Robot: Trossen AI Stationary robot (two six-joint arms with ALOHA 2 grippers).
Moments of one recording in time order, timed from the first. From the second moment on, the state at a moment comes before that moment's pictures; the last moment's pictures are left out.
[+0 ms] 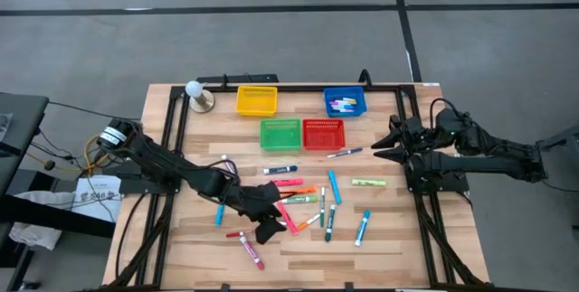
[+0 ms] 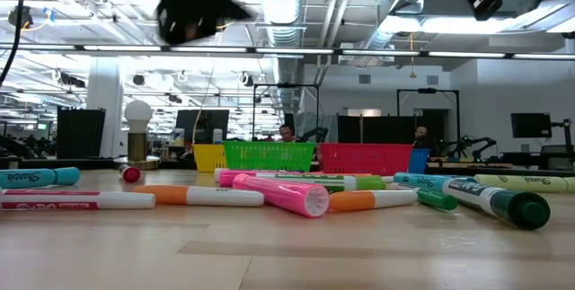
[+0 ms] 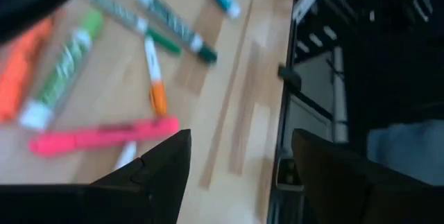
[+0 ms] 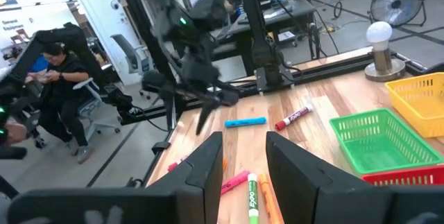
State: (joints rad) left arm -0.45 1.59 1.06 -0.13 -0.05 -0.82; right arm -0.17 0.36 0.55 -0.30 -0.36 0.23
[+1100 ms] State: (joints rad) left arm -0.43 1.85 1.14 -0.40 -0.06 -0.74; right arm -0.17 0.36 0.55 -0.31 -0.33 0.26
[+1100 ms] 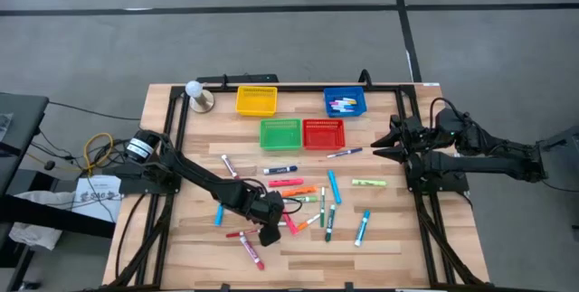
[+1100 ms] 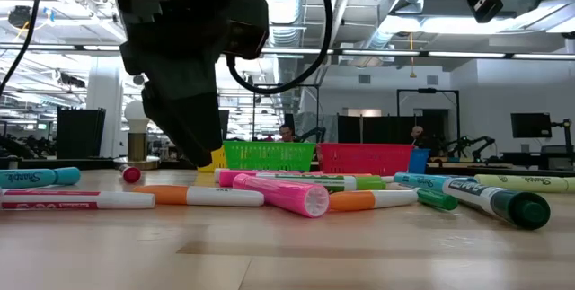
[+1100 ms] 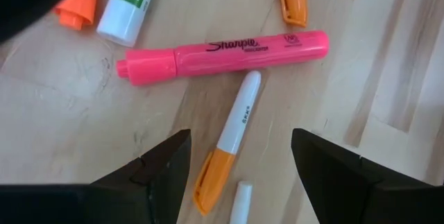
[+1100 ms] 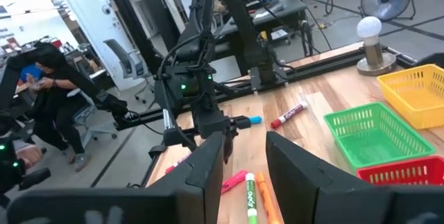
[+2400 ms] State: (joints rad) left arm -0.42 1.94 1.14 -0.38 -0.18 -0.68; right arm -0.17 0.36 0.55 -0.31 -0.33 0.29
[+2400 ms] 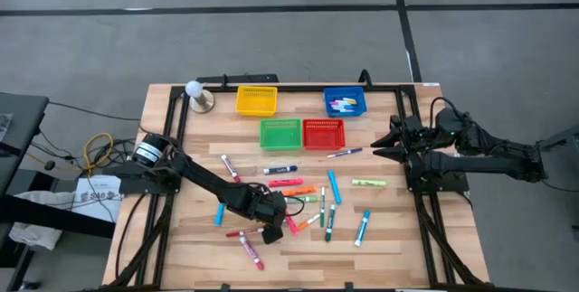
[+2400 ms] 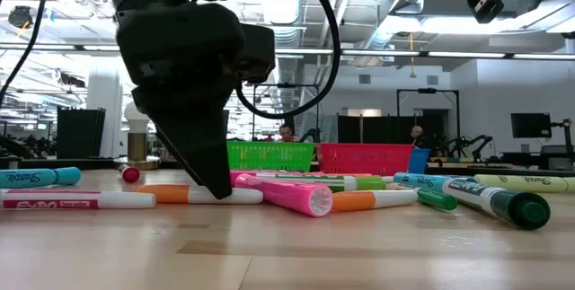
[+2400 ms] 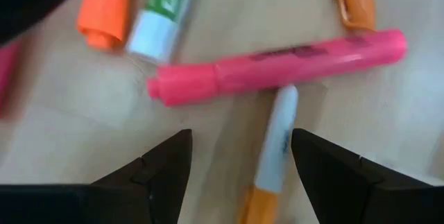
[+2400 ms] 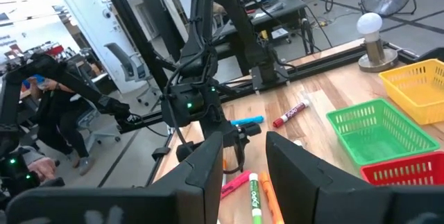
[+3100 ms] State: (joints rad) left arm -0.42 1.93 1.13 -0.38 -0.23 -0.69; right arm -0.17 0.36 0.55 -0.31 -0.33 0.29
